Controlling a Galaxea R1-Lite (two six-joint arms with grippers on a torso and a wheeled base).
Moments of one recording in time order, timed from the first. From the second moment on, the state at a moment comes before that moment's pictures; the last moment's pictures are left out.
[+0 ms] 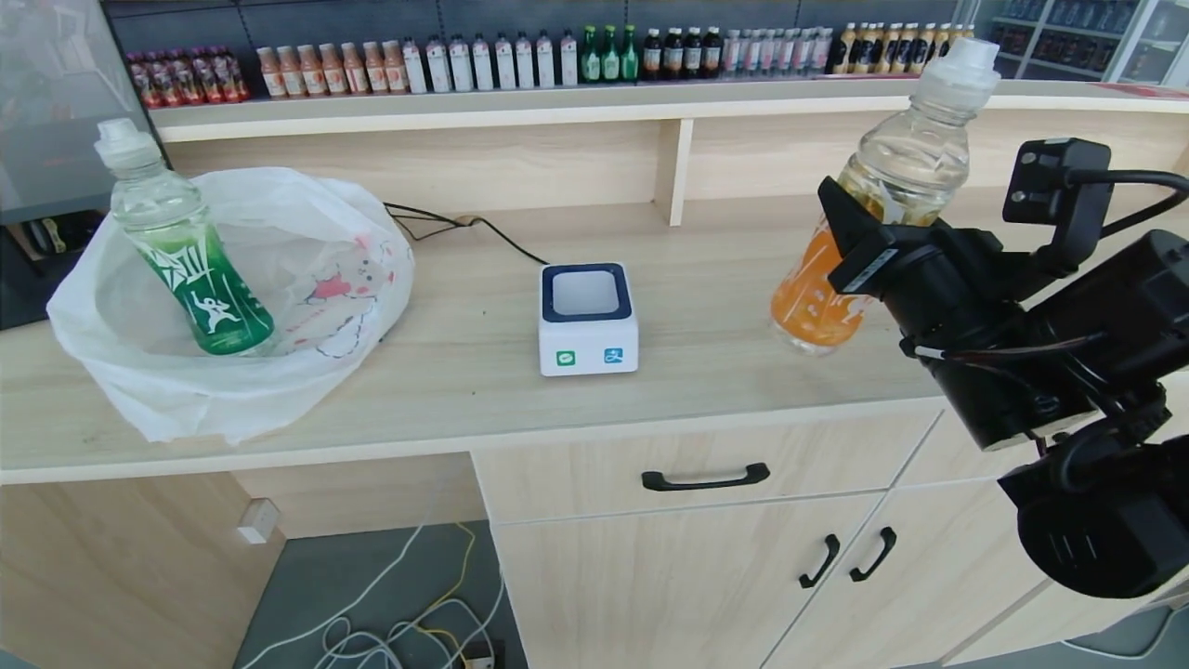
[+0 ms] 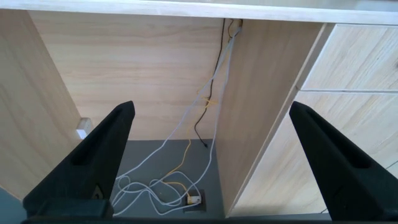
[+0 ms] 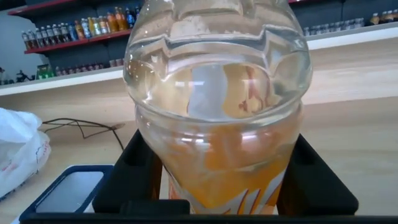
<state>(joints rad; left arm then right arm) 0.00 0.00 0.00 0.00 0.00 0.00 0.46 1.79 -0.76 -1.57 -0.20 0.00</state>
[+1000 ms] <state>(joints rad) 0.00 0.00 0.00 0.00 0.00 0.01 0.46 1.79 -0.80 -1.57 -0.20 0.02</state>
